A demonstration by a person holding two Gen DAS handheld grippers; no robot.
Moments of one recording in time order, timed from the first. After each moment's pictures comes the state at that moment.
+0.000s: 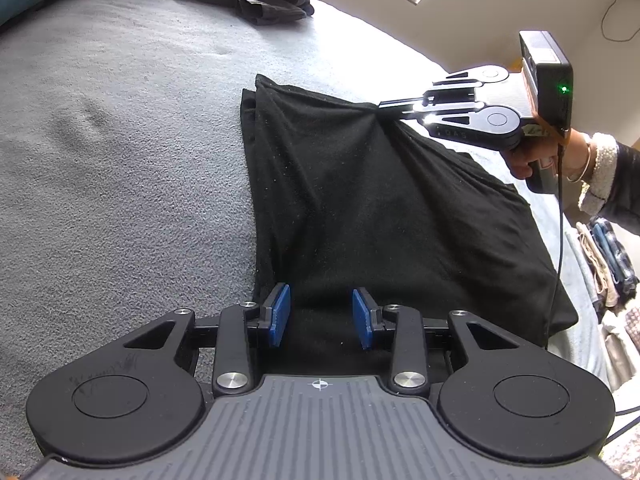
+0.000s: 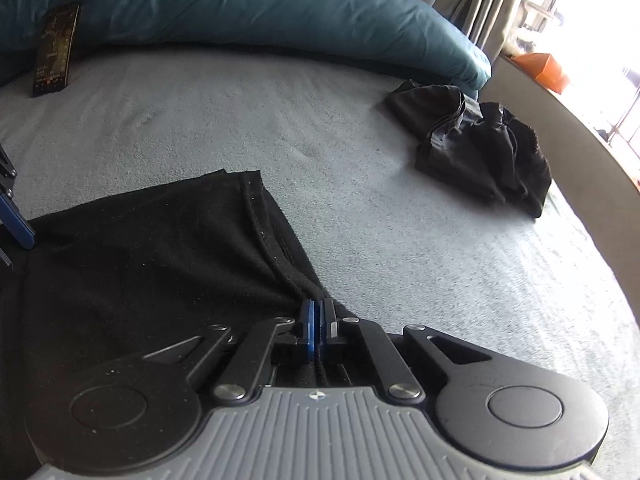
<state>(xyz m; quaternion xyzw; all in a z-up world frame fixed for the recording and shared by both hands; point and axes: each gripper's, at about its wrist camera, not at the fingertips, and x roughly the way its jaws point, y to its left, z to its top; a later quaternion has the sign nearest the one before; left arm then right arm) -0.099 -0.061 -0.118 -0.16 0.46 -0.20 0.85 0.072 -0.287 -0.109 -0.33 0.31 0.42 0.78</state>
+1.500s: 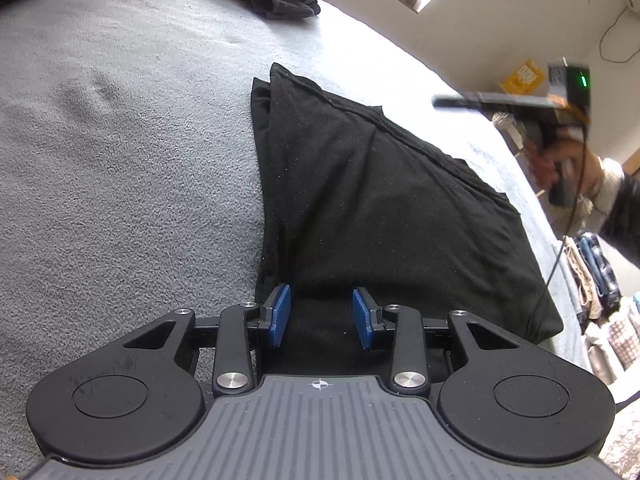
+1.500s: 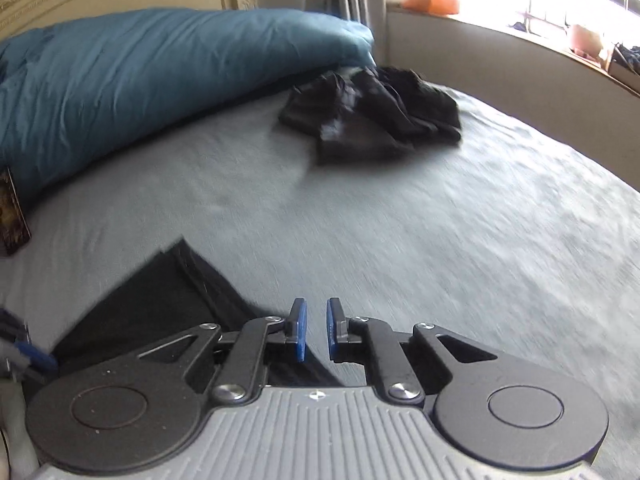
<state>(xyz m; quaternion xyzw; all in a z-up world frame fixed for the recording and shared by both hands) -0.104 -0.047 -0.126 -0.20 0.46 -0.21 0.84 0.111 -0.369 -0.075 -0.13 0.40 0.35 0.84</state>
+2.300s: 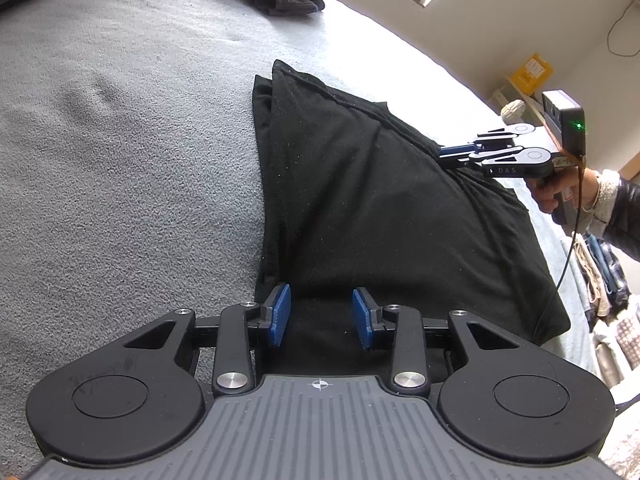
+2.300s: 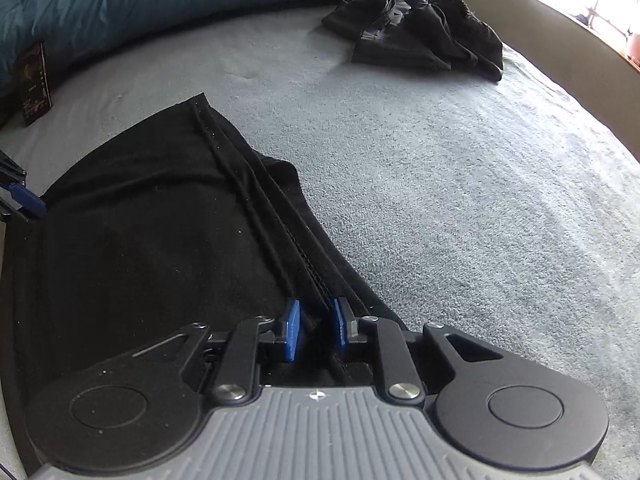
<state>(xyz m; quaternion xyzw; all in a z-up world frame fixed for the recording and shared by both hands) -0.101 -0.054 -0.125 -0.19 0.47 -0.20 0.84 0.093 -0.388 -0.119 -0.23 0.43 0.40 0.77</state>
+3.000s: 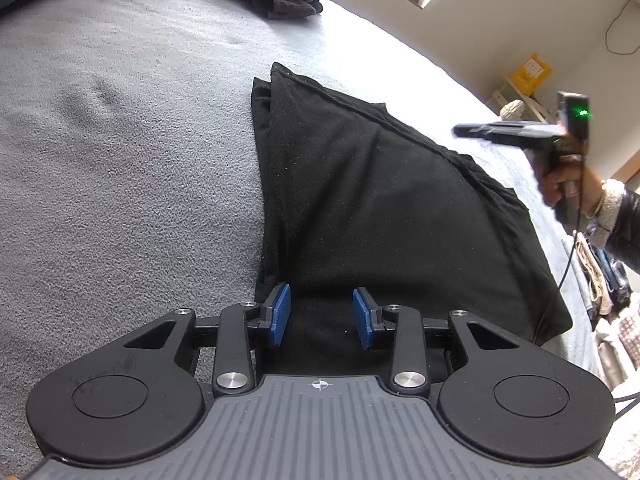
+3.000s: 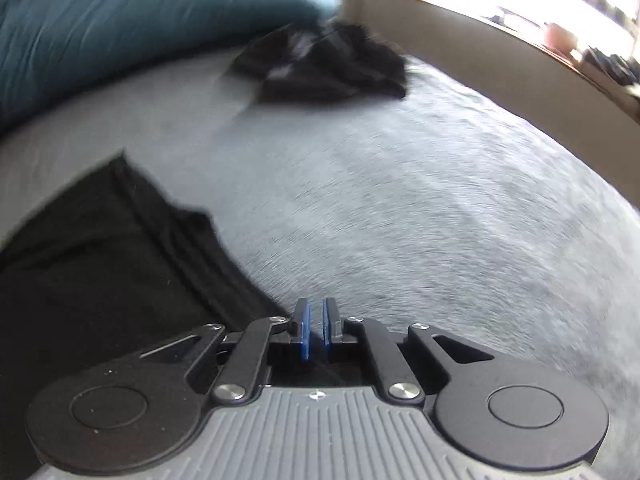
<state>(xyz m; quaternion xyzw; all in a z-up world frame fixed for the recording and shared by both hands) -0.106 -0.054 -0.124 -0.18 0.46 -0.20 0.85 0.109 -0.425 -0.095 -0.16 0.40 0.29 0.86</state>
